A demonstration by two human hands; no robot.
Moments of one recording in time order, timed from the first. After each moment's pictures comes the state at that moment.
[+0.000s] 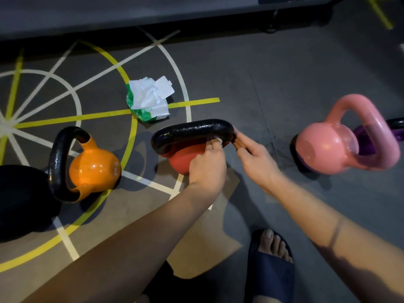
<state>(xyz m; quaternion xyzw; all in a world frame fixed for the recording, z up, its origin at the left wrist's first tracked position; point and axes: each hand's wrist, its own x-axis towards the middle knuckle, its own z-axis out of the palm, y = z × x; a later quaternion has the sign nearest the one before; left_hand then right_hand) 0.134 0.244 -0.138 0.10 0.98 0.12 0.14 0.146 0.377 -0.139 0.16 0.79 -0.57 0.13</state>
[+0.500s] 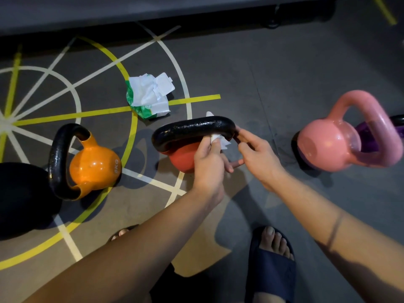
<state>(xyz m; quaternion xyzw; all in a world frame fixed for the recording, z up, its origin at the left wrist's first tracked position) 0.147 0.251 -0.118 -0.20 0.54 0.80 0.15 0.144 0.373 -0.135 0.17 0.78 -0.60 0.09</state>
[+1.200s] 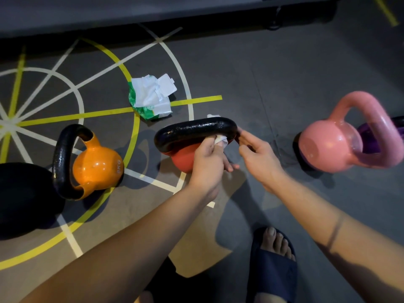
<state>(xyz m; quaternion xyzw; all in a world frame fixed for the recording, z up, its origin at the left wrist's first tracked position) 0.140 0.240 -0.124 -0.16 0.62 0.75 0.17 0.144 0.372 -0.145 0.18 0.77 -0.60 0.09</state>
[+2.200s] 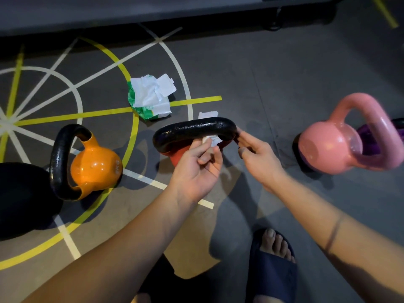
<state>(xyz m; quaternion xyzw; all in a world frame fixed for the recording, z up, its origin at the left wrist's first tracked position) 0.130 0.209 -0.108 -0.27 0.20 0.90 0.27 0.142 0.374 -0.145 0.16 0.78 -0.60 0.10</state>
